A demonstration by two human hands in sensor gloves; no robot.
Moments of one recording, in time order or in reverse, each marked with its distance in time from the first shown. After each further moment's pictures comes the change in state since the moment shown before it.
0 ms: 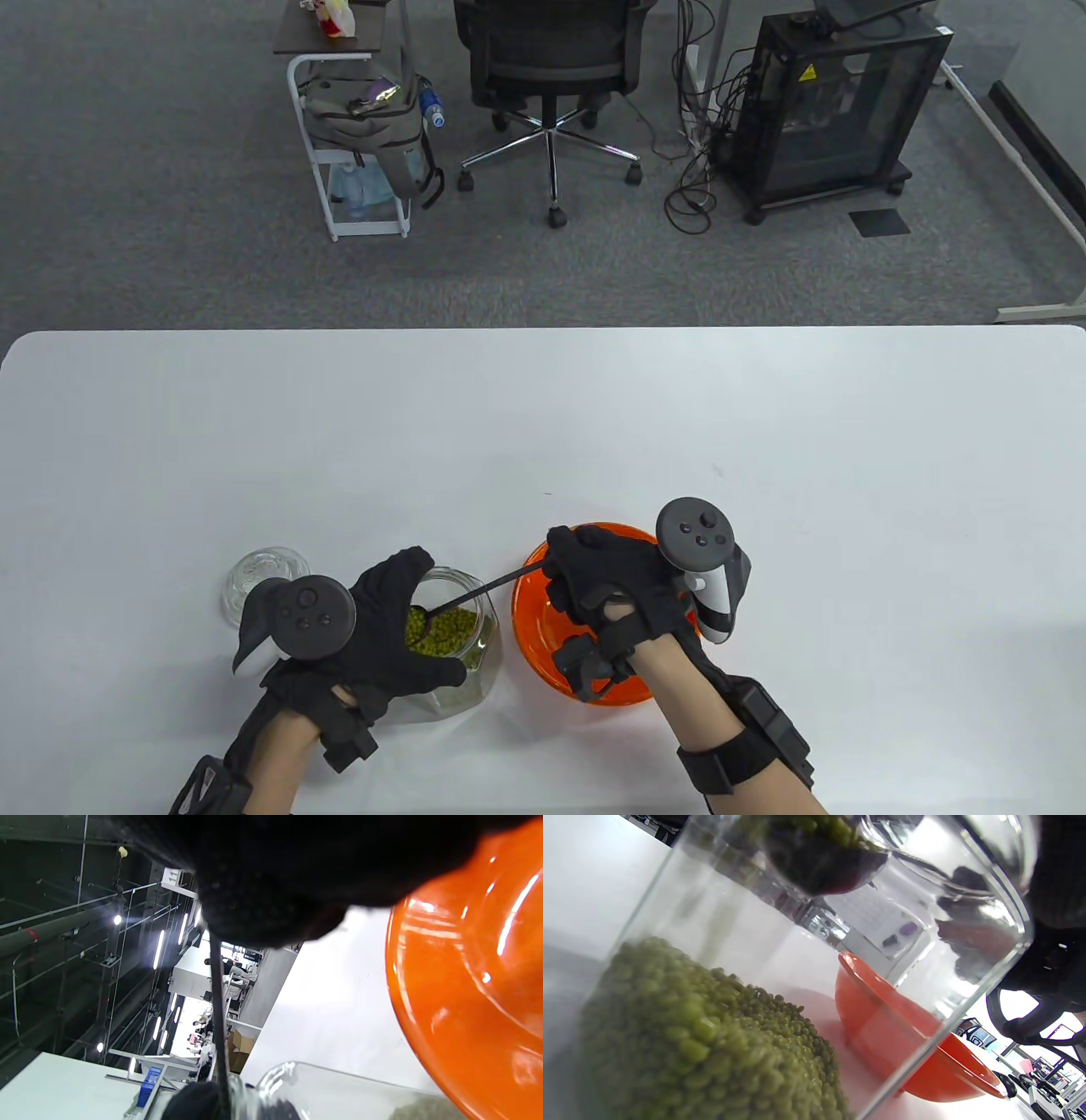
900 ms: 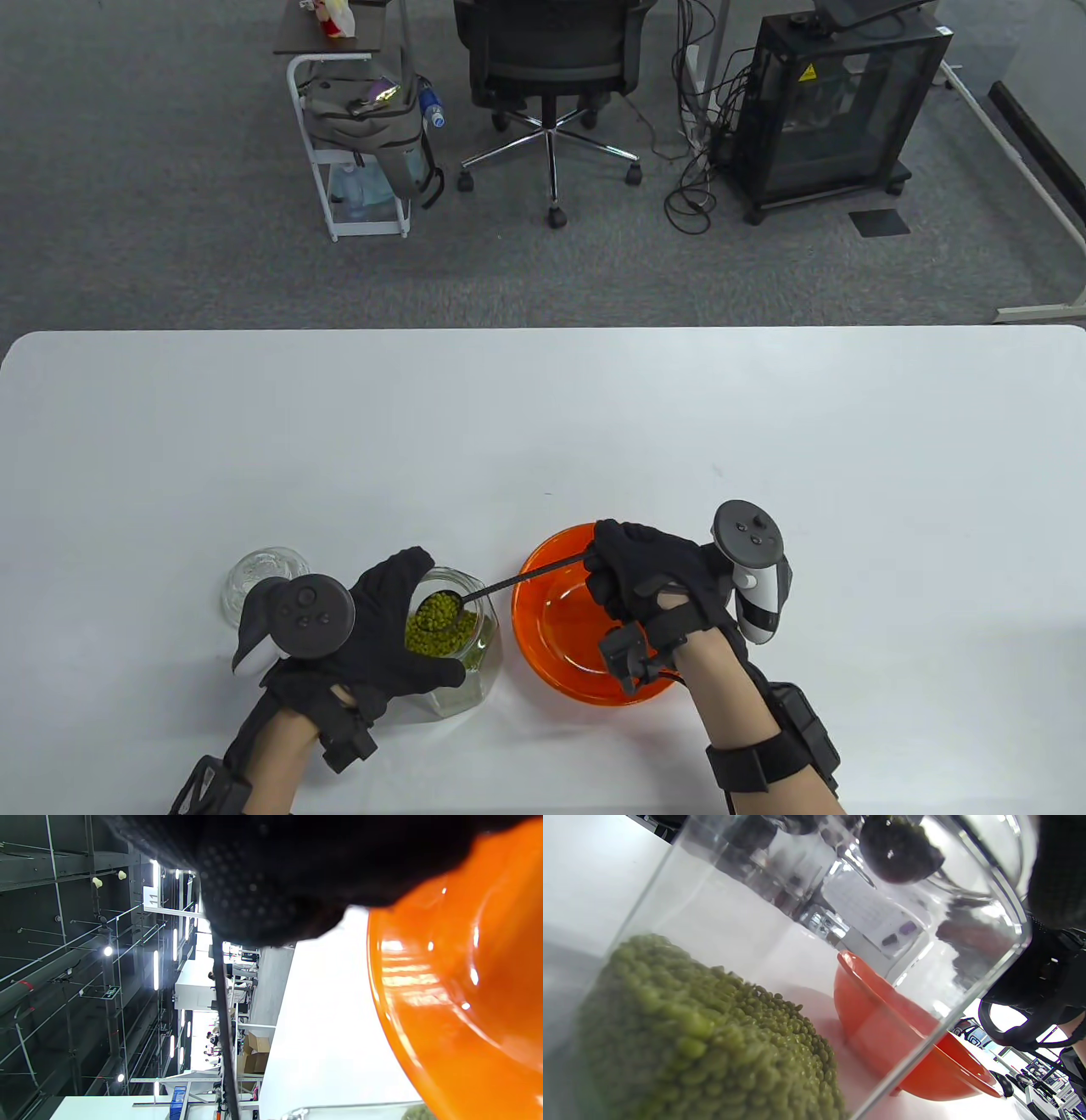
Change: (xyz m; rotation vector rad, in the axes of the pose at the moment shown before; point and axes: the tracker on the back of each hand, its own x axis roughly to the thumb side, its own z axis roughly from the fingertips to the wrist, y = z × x) left_hand -0.001 0.000 0.000 -0.006 -0.001 0.010; right_hand -0.024 -0.035 -0.005 0.045 0.070 -0.171
